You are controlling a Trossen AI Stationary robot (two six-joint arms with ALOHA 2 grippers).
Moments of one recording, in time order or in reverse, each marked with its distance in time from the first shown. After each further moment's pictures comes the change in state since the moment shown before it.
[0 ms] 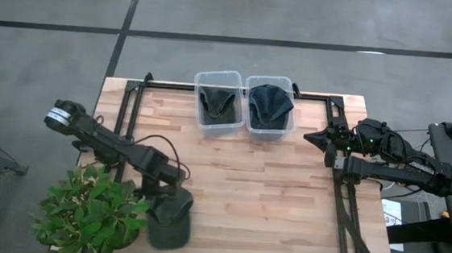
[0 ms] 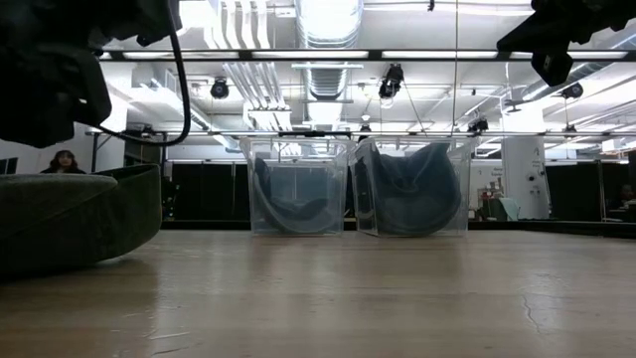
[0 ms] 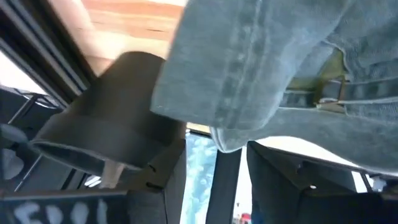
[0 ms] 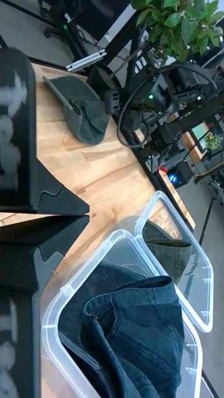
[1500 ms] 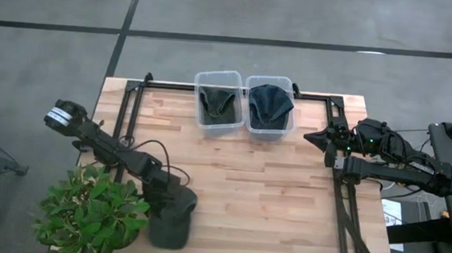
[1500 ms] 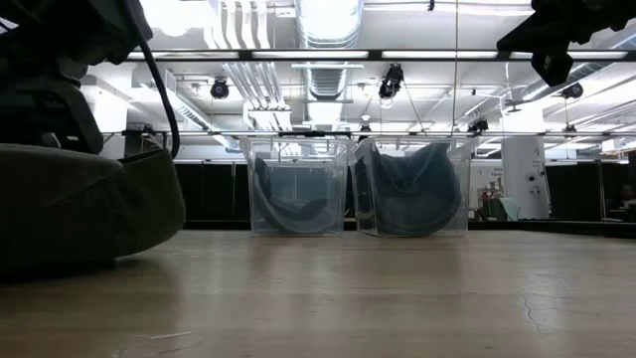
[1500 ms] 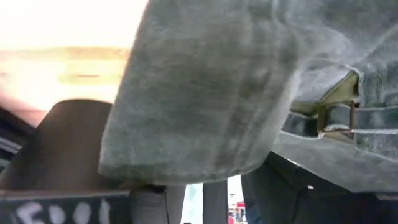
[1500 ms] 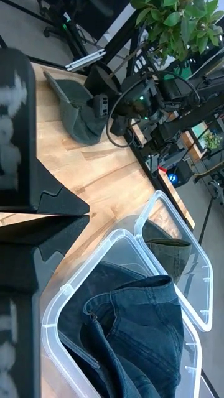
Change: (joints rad) left arm -0.069 0.000 -0.217 0.460 -0.078 -0.085; right arm 0.000 0.000 0.000 0.000 0.004 0.000
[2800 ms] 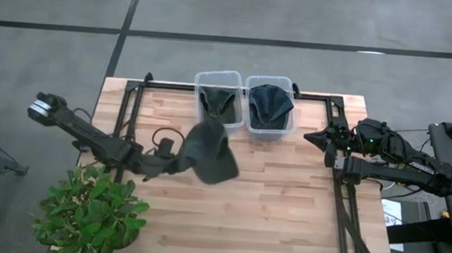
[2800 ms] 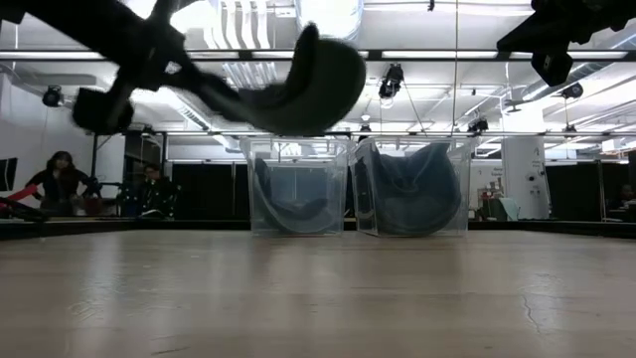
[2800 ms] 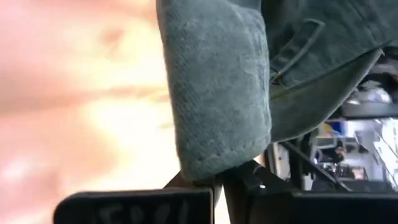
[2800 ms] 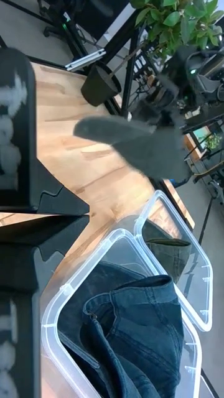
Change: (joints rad) left arm 0.006 -0.319 -0.003 0.289 -1.241 0.506; right arm 0.000 0.000 0.000 0.001 0.000 0.000
